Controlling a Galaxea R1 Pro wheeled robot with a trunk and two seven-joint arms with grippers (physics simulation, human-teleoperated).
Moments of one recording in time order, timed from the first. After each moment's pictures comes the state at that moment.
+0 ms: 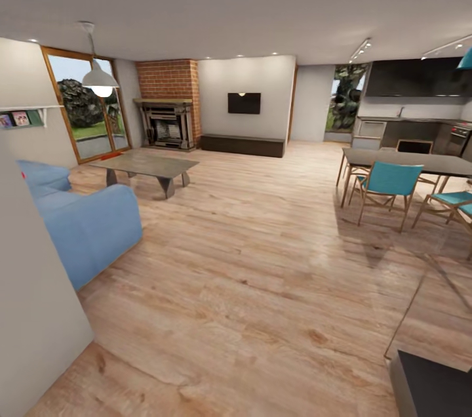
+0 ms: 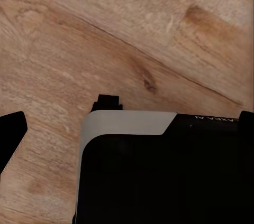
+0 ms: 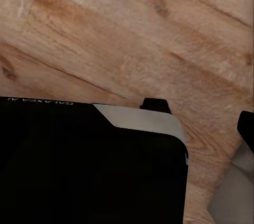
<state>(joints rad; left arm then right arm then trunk) -0.27 0.01 -0.02 0.00 0.14 0.00 -0.02 -0.24 0.15 0.64 0.02 -0.53 -0.07 -0.16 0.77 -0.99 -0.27</state>
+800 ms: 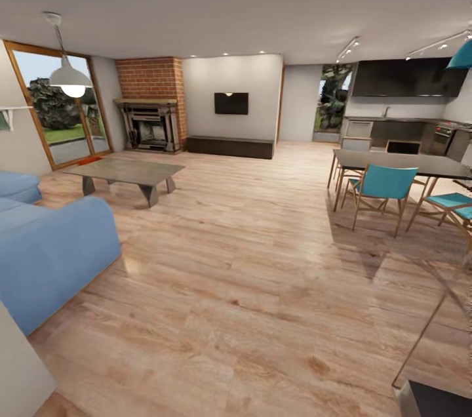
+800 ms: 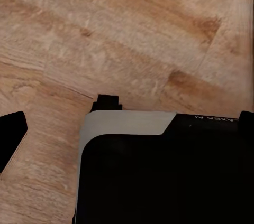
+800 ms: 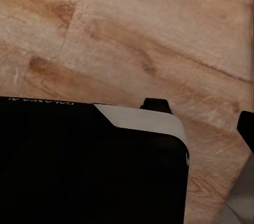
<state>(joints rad) -0.27 0.01 -0.02 0.00 0.14 0.00 -0.02 -0.24 0.15 0.64 0.02 -0.53 -0.07 -0.16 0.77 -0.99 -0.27</state>
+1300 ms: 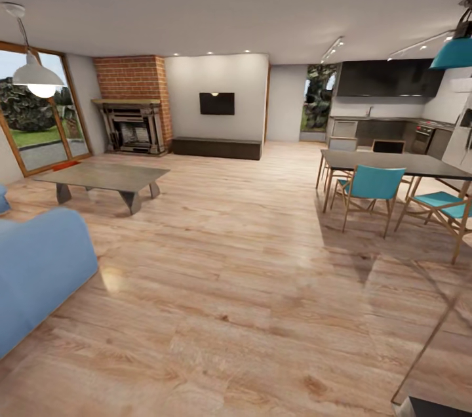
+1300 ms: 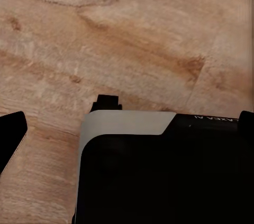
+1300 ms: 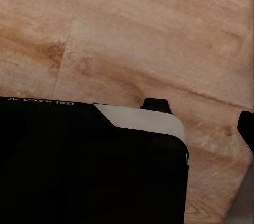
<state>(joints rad) -0.27 0.01 -0.02 0.00 0.14 0.00 -0.02 -0.24 0.15 0.64 0.02 -0.53 -0.07 -0.16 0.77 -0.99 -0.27</state>
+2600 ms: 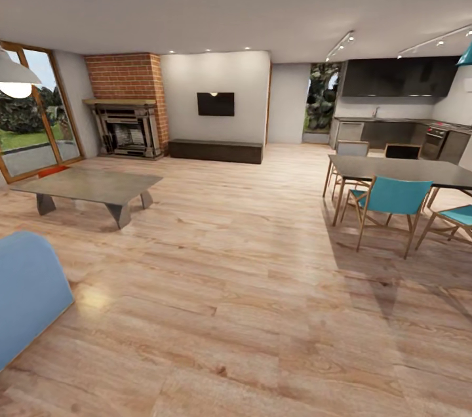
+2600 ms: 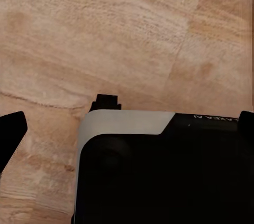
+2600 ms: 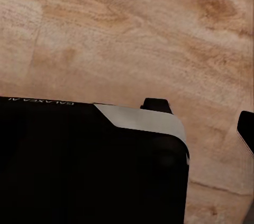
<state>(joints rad) -0.27 0.01 -0.02 0.00 0.14 0.00 -0.02 -0.24 0.15 0.64 0.02 -0.53 -0.07 -0.16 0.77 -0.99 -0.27</state>
